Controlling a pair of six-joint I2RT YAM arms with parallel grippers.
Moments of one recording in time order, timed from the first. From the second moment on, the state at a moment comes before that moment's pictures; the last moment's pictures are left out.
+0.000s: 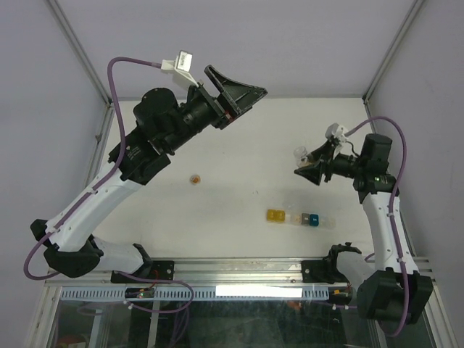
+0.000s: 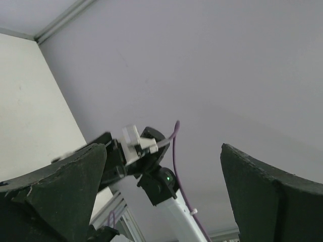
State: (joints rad) left arm -0.86 1.33 1.71 -0.25 -0.02 -1.05; right arm -0.11 0.95 0.80 -0.48 -1.23 -0.48
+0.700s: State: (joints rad) left arm -0.98 1.00 0.99 0.13 -0.02 -0.64; right arm -0.18 1.12 0.95 0.97 -1.01 0.88
